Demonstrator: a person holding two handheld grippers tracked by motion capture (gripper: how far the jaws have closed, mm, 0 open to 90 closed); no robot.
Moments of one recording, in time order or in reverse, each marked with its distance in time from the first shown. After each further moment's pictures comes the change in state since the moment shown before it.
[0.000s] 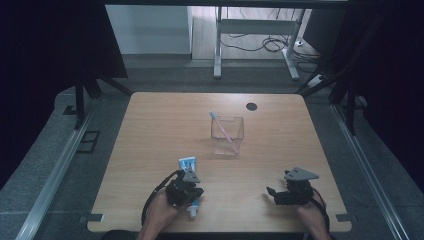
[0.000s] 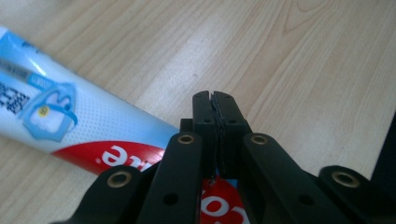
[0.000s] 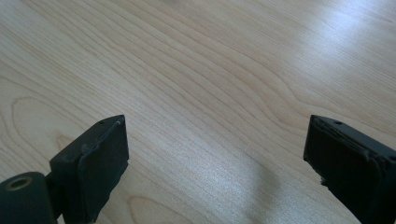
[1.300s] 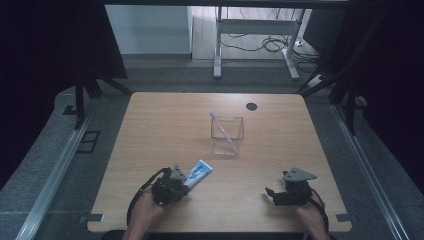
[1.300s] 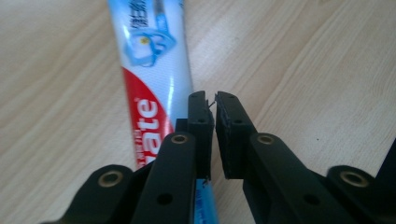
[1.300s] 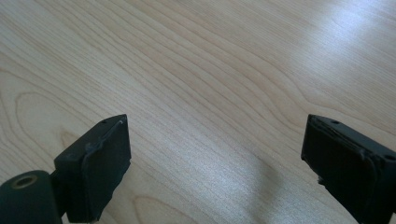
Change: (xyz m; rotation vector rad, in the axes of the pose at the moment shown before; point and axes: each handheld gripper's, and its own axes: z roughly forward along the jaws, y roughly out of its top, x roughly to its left) left arm 0.019 -0.012 -0.030 0.037 0.083 -0.027; right arm 0.003 0.000 0.002 0.009 0.008 -0.021
